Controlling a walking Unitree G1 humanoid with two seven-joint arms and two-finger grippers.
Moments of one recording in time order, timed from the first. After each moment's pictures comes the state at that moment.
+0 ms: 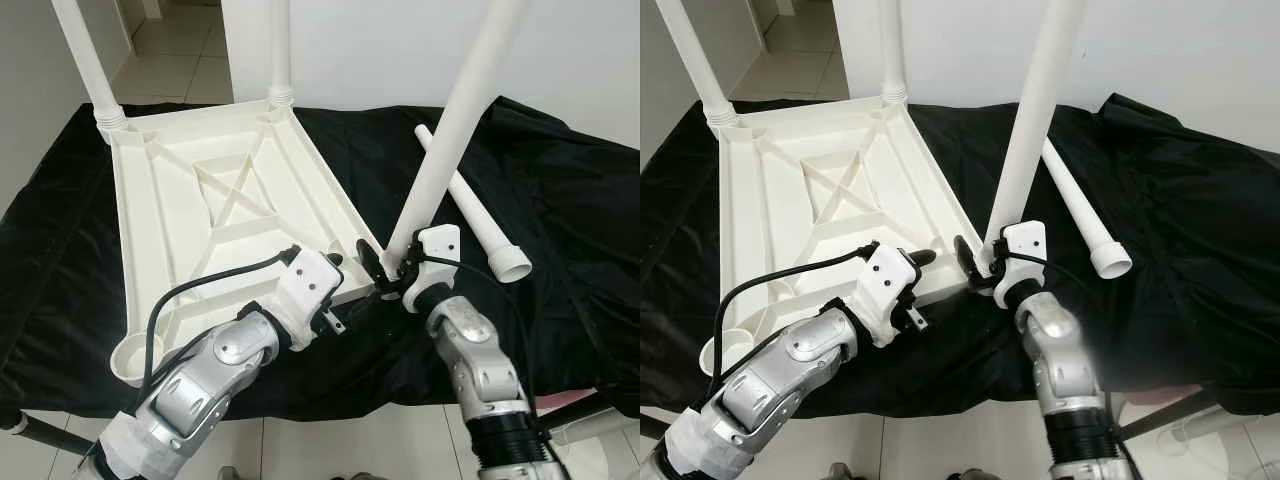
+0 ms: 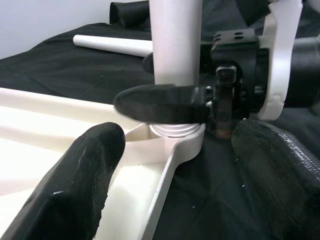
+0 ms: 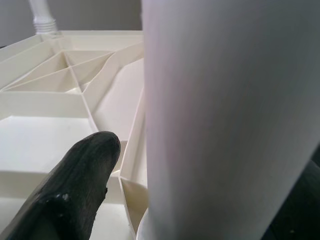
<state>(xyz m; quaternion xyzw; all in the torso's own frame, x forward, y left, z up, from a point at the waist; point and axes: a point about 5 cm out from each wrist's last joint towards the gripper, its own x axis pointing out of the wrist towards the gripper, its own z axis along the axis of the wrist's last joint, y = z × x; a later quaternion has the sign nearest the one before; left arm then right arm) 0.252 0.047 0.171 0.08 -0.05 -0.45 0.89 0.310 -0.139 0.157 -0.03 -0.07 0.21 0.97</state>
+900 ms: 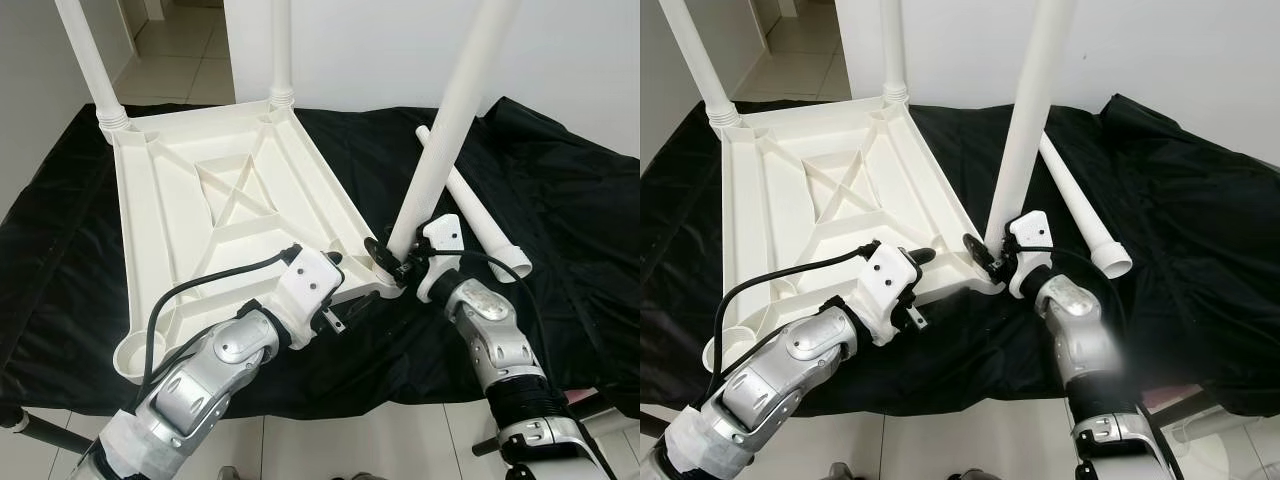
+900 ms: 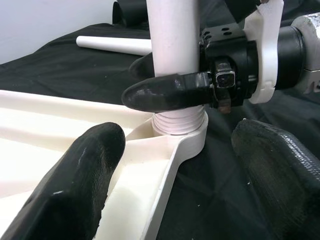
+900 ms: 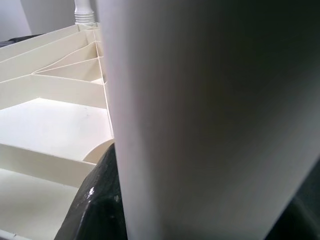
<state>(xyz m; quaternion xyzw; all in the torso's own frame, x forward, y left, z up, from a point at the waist) 0.254 0.048 0.171 0.10 -0.05 -0.45 0.89 0.331 -0.151 0.153 -0.06 -0.06 0.30 0.95</state>
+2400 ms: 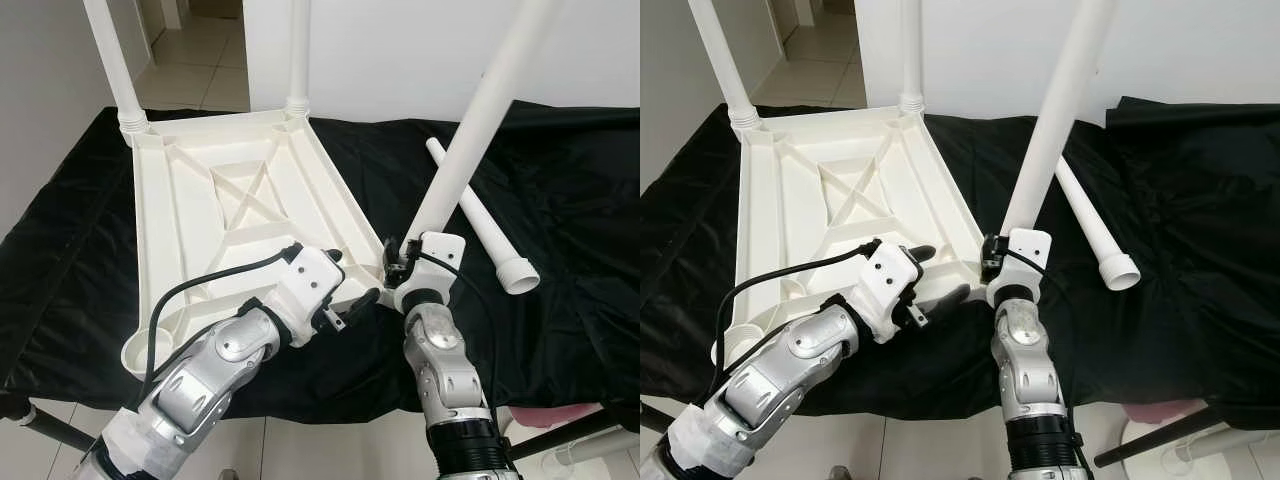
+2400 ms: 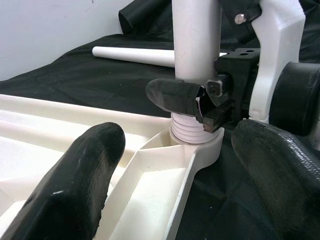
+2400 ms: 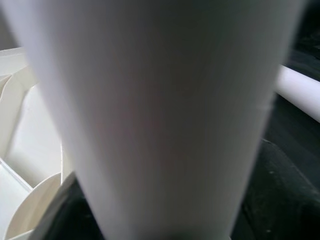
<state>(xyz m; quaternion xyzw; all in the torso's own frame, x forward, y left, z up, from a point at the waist) 0.255 0.046 0.172 0.09 -0.06 -0.45 0.89 0.305 -0.126 0.145 0.07 -0.04 -0.05 1.00</state>
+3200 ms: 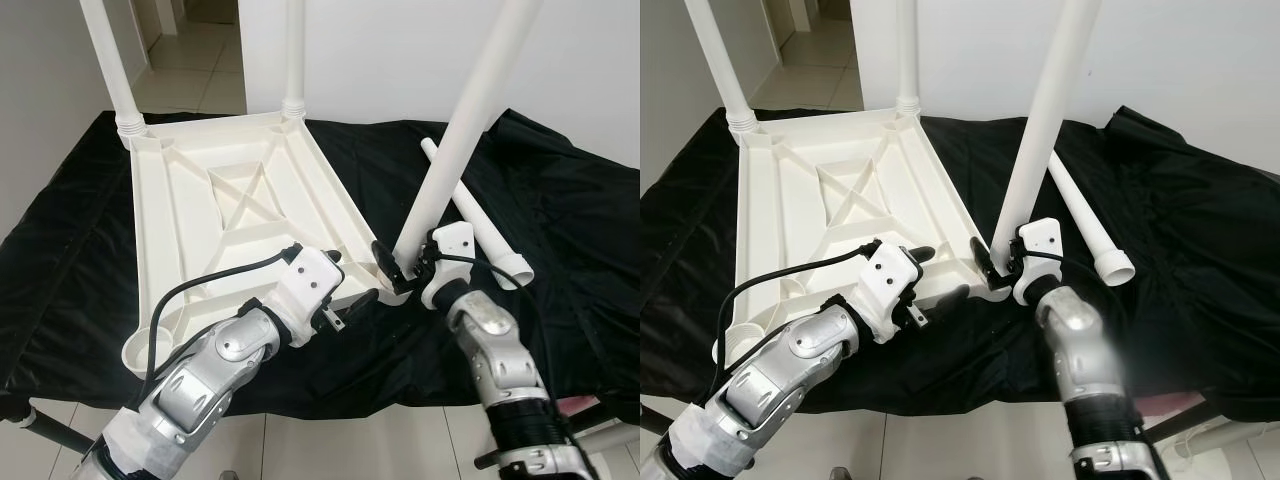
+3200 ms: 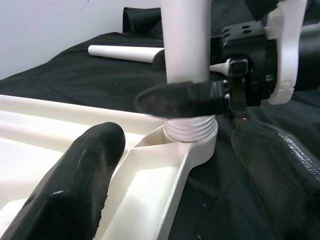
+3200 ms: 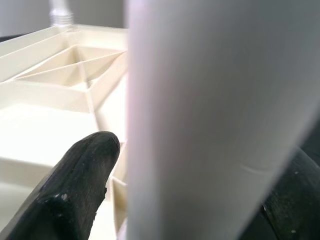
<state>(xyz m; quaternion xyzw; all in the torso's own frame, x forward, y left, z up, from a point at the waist) 0.257 0.046 0.170 0.09 -0.06 -0.44 0.89 0.321 -0.156 0.154 -0.06 -0.05 0.25 0.96</state>
